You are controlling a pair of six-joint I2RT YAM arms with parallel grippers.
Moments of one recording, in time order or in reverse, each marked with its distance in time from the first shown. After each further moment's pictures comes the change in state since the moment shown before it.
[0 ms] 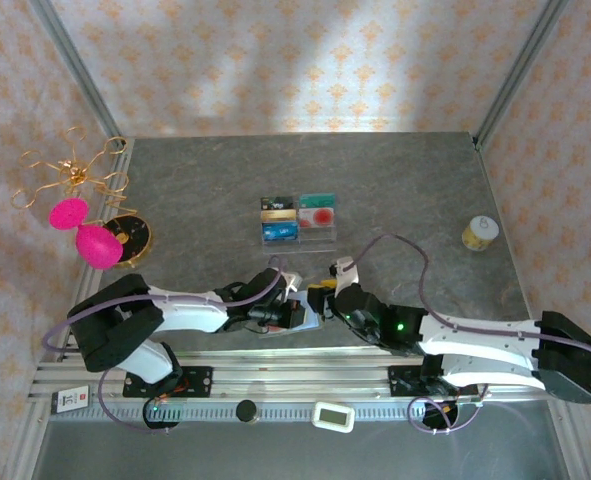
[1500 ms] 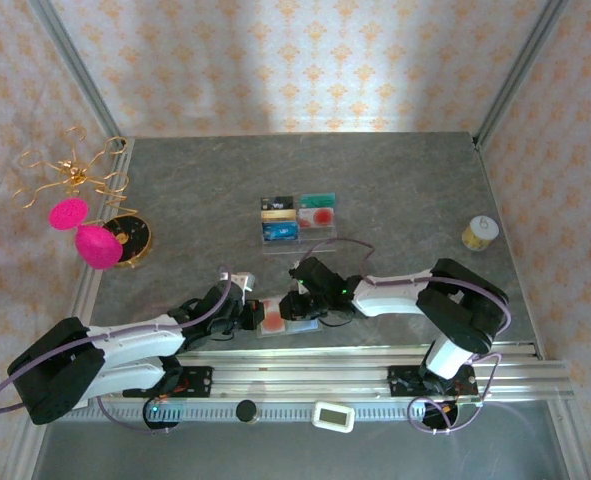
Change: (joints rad) left arm 0.140 -0.378 -0.306 -0.034 -0.192 0.002; right arm -0.193 0.644 0.260 0.006 -0.726 0.154
